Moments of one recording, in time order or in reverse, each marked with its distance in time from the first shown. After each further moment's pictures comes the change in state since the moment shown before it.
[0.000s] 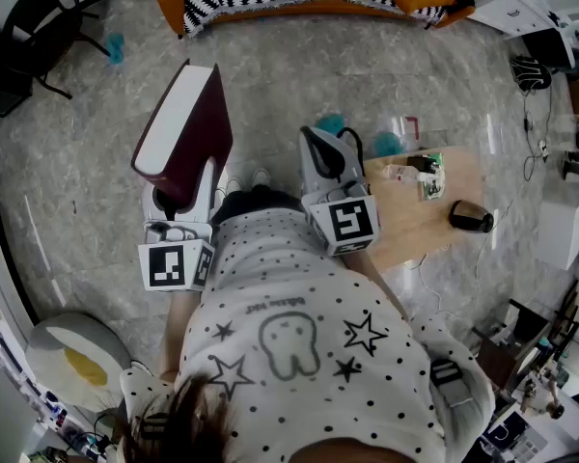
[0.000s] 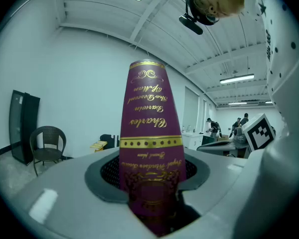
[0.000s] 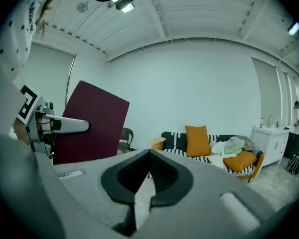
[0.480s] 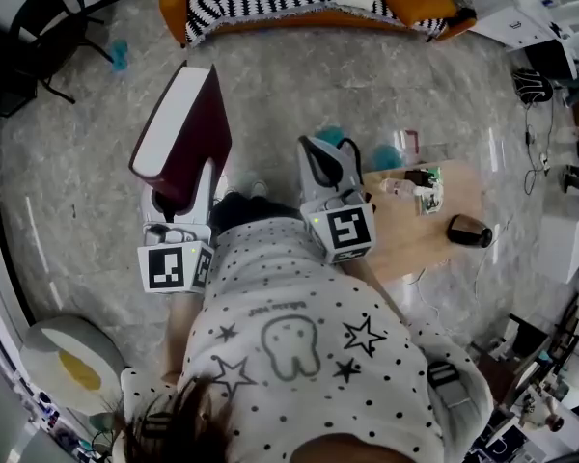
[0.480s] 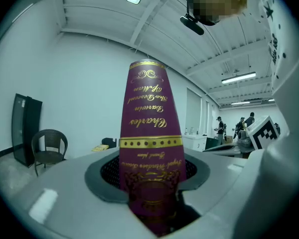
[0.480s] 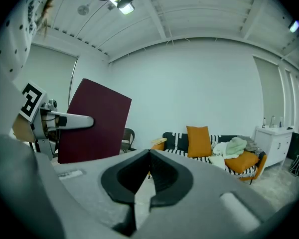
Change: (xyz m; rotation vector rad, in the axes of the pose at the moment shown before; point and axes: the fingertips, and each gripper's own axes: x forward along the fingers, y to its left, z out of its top) left arm 0.011 -0.009 0.004 0.013 -0.037 0.031; right arm -0.005 -0.012 -0.008 -0.003 -0.008 0.018
